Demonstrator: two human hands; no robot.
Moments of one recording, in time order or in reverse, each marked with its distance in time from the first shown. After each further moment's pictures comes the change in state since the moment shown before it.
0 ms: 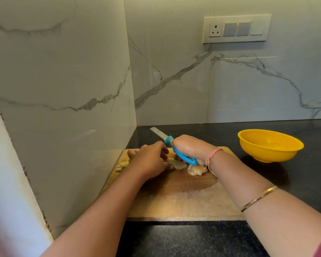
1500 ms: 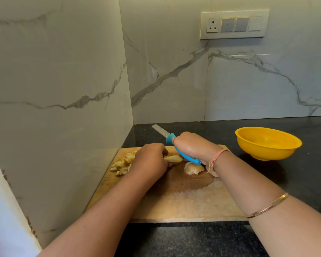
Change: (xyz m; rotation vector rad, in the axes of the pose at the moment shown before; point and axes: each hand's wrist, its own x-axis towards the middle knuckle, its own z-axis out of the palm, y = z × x) left_hand -0.009 0.024 -0.008 -0.019 -0.083 -0.042; right_hand -0.013 0.006 -0.007 -0.086 0.089 -0.048
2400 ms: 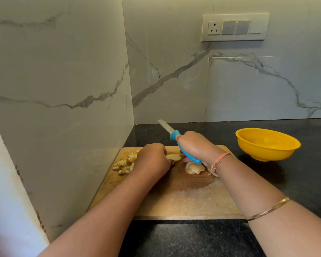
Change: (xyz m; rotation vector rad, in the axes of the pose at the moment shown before) left_hand 0.003 -0.001 0.005 0.005 0.056 -0.060; right_hand 0.006 0.004 0.002 0.276 0.060 0.115
